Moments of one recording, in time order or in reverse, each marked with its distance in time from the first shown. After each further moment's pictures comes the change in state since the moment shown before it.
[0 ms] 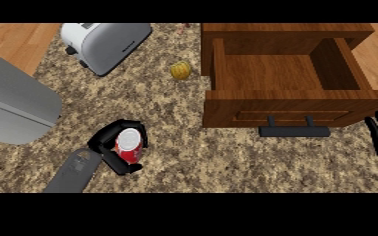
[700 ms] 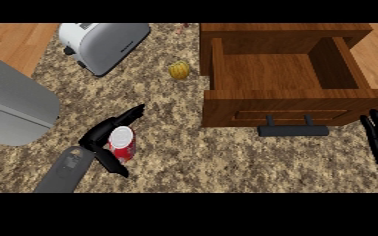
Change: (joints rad) left arm -0.039 0.035 0.039 0.098 -0.063 0.064 -0.061; right arm -0.004 -0.003 0.037 -0.019 0.028 -0.016 0.017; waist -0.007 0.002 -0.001
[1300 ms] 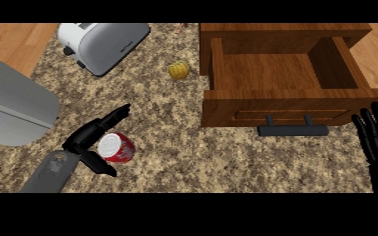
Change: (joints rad) left arm 0.037 0.061 0.041 -0.021 0.000 -0.005 -0.016; right arm 0.001 0.013 0.041 0.010 0.040 -0.021 -0.010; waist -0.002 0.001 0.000
